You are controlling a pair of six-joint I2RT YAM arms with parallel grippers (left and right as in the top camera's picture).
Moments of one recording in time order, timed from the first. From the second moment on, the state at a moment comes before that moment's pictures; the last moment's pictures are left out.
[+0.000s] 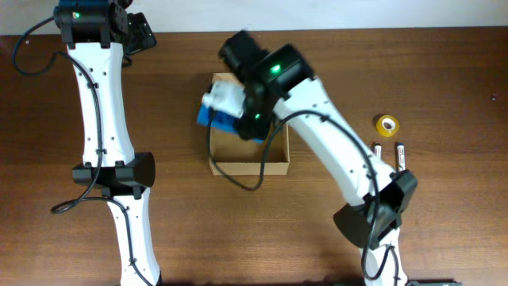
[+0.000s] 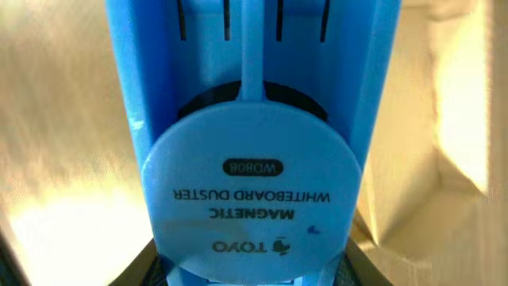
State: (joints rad) left arm -0.01 2.45 3.08 -1.68 -0.29 -0.41; right arm 0.67 2.14 2.33 -1.53 -0.08 -0.67
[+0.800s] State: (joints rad) left arm -0.01 2.45 3.08 -1.68 -0.29 -0.41; right arm 0.60 2.16 1.93 -1.26 -0.02 -0.83
